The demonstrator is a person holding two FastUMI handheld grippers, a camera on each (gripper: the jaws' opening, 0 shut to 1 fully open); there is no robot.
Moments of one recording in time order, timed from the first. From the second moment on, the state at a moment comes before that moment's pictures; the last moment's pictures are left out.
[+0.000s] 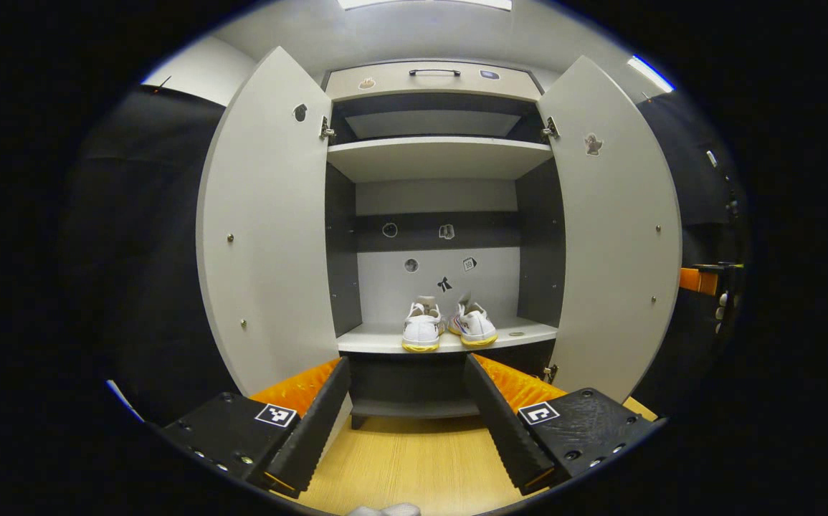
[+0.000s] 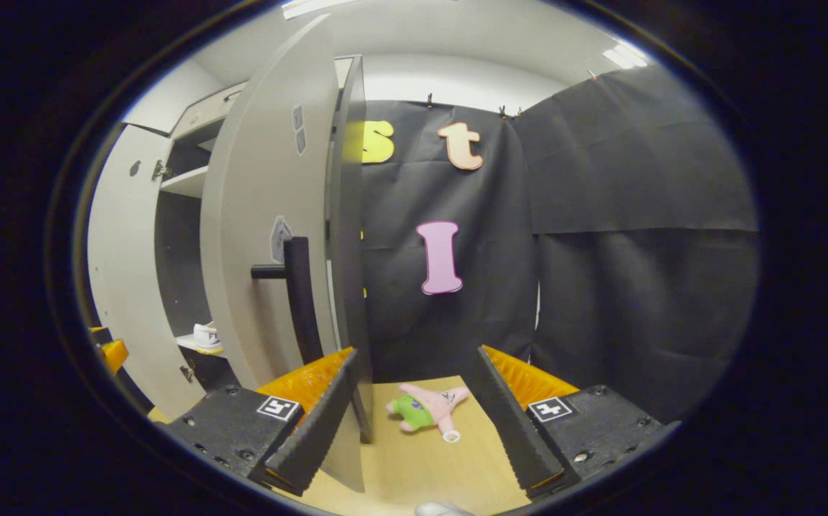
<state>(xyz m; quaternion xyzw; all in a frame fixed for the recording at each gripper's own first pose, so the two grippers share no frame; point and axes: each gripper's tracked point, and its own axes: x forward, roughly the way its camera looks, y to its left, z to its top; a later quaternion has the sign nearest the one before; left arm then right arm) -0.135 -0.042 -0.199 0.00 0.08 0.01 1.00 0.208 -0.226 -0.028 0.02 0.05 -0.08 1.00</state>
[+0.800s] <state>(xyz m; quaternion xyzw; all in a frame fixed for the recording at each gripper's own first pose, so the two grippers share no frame) -0.158 0.001 -0.191 0.02 0.06 0.06 1.00 0.219 -0.144 -0.027 0.01 0.06 0.00 1.00</state>
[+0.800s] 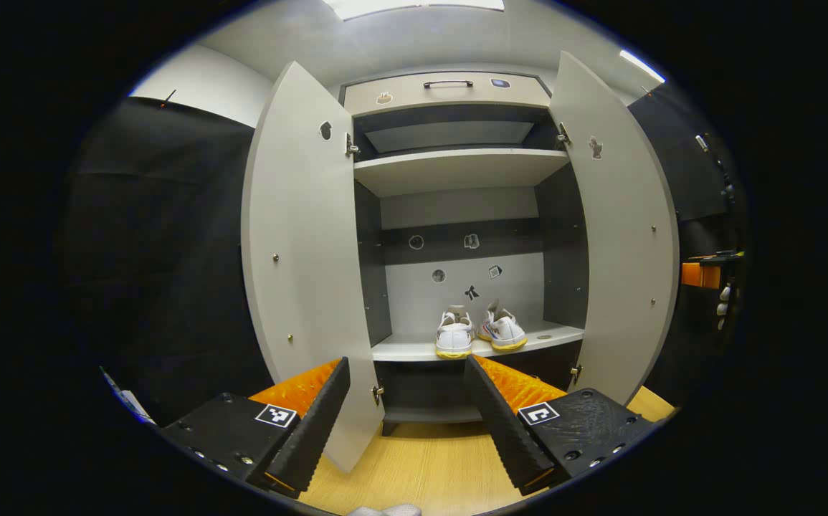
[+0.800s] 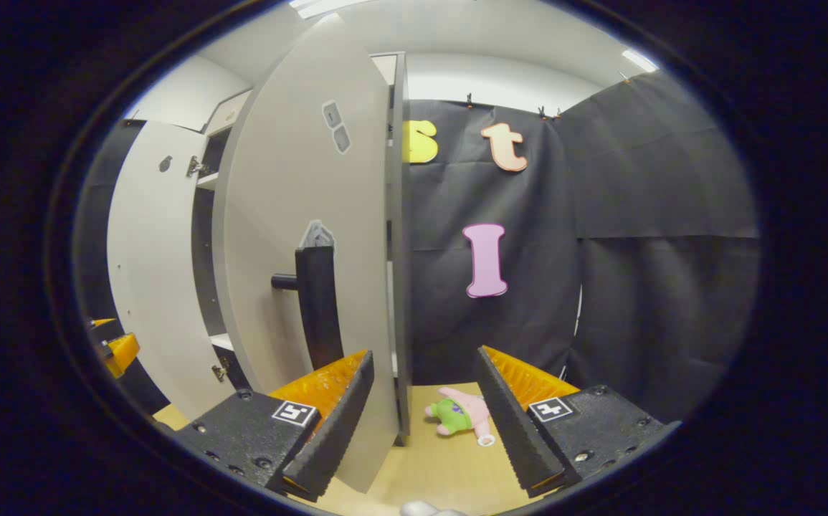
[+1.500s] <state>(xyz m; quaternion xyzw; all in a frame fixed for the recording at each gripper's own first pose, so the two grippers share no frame) -0.189 0.106 -0.181 0.01 0.05 0.10 0.99 0.221 0.017 -0.019 0.01 0.06 0.09 0.99</state>
